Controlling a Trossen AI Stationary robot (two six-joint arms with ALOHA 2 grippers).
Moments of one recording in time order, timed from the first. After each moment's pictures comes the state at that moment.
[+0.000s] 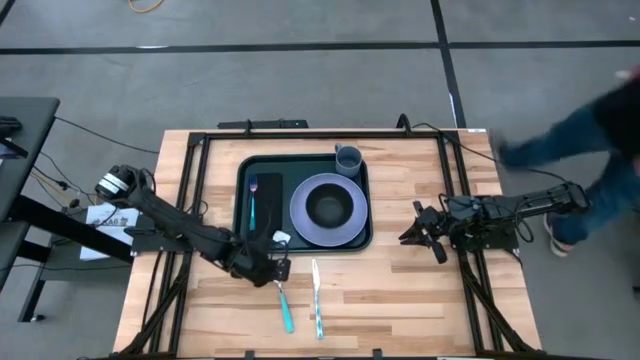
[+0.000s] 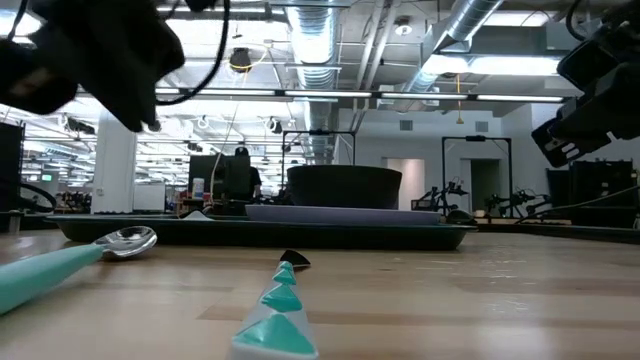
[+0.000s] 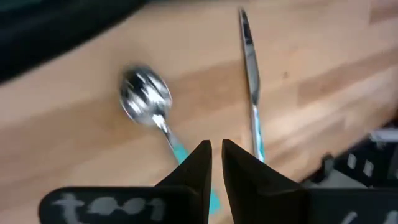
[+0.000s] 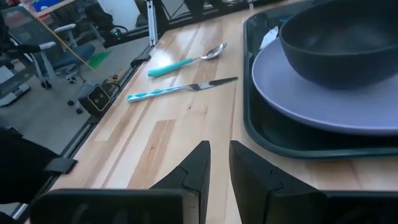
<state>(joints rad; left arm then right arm) -0.49 1.48 0.94 -0.48 -0.15 -1.86 0.16 0.26 0.07 -0.16 -0.17 0.24</state>
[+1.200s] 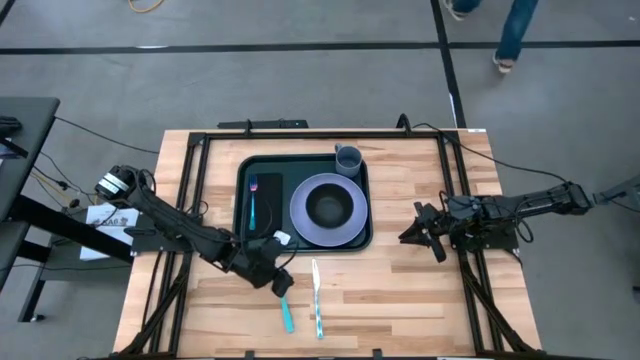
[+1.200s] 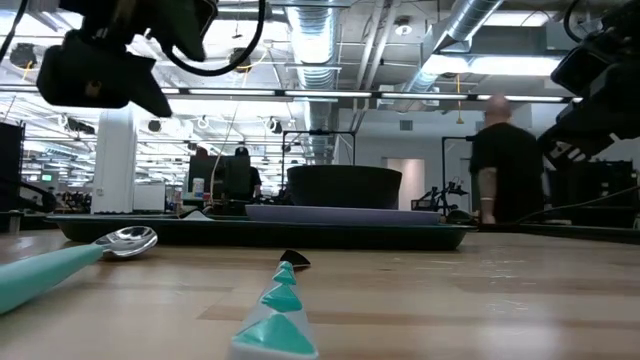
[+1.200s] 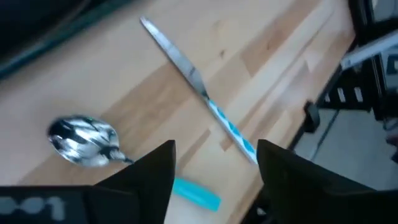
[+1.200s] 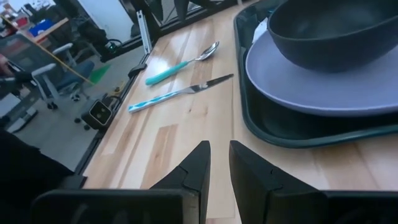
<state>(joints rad) -0.50 1.48 0.94 -0.31 -0.18 -1.41 0.15 0.26 0.07 -0.16 -0.16 0.37</state>
